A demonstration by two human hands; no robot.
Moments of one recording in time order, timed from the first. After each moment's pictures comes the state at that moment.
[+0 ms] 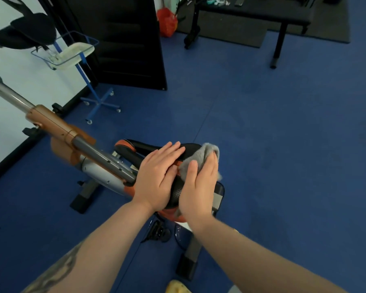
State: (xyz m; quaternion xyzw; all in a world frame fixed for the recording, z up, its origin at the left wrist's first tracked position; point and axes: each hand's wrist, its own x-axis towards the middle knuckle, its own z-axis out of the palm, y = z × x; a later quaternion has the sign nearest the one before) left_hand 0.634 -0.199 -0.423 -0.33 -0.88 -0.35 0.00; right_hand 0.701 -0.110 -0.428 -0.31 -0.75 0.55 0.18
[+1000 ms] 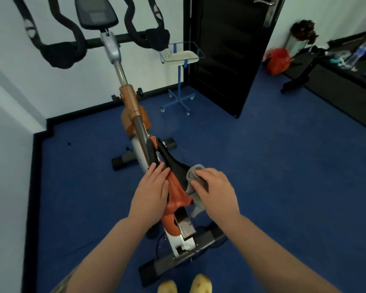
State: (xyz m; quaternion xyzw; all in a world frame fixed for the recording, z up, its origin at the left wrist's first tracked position) left_hand 0.701 -0.142 -0.403 0.07 -0.96 -0.27 0.03; right_hand 0.651 0.032 -0.387 0.17 -0.93 0.34 -0.04
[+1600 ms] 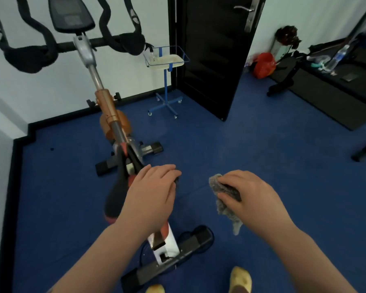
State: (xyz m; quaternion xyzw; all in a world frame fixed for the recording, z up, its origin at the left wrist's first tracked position) left_hand 0.674 -0.052 -0.329 -0.02 -0.99 -0.15 0.06; right_hand 0.630 0.171 -0.319 0.23 -0.95 0.21 -0.01
